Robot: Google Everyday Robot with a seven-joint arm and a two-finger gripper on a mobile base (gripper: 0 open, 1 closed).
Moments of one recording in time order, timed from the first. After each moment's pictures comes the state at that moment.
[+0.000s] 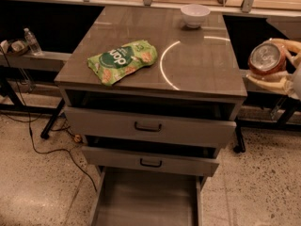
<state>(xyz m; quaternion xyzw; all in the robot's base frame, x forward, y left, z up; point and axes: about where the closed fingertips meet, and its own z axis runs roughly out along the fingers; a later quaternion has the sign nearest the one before) 0.510 -0.252 0.972 -0.50 0.60 -0.08 0.62</state>
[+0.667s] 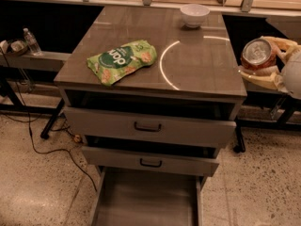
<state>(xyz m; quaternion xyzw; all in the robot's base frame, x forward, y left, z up) 0.528 -0.243 0.971 -0.49 0.61 -0.05 0.62</state>
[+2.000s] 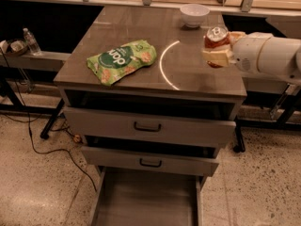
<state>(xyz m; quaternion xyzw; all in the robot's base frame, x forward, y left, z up) 0.653 -0.186 0.933 -0.37 0.70 0.10 0.60</state>
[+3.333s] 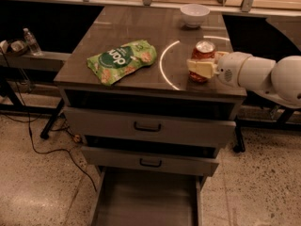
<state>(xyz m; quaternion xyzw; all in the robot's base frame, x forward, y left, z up) 0.663 -0.161 0.879 -0.26 0.74 0.21 0.58</state>
